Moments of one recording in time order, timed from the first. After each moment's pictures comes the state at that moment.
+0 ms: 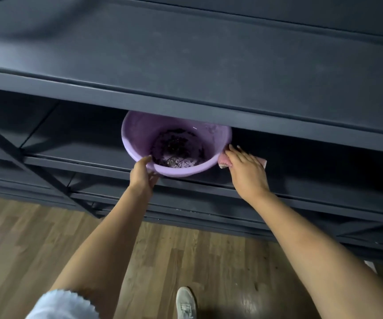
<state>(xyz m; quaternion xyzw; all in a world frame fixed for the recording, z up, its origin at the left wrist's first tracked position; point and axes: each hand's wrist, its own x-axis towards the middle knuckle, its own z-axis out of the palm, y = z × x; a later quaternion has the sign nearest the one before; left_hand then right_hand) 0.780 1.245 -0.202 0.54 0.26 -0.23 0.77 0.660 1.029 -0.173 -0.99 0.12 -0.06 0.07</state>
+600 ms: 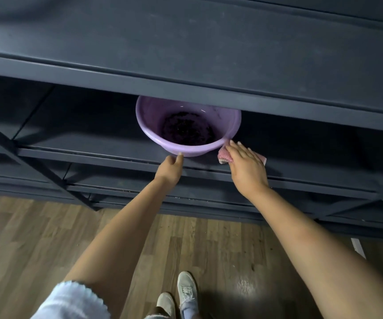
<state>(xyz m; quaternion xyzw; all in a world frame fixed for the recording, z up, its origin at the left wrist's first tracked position) 0.737 1.219 -0.192 0.85 -0.04 -0.29 0.43 0.633 1.050 -0.178 -0.98 0.16 -0.05 0.07</state>
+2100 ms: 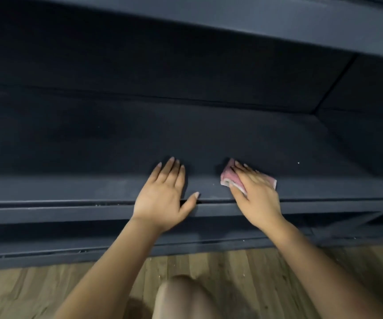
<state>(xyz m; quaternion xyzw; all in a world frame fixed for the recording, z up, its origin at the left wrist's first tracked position) 0.744 1.081 -0.625 0.87 -0.50 0.06 0.05 0.612 0.898 -0.623 -0.95 0.22 -0.19 0.07</state>
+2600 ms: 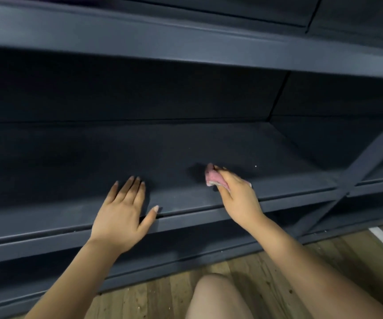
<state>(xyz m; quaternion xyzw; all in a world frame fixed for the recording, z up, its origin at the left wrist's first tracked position) 0.744 1.078 -0.628 0.87 -0.47 0.14 0.03 0.580 0.874 -0.600 -0.92 0.24 -0.26 0.20</state>
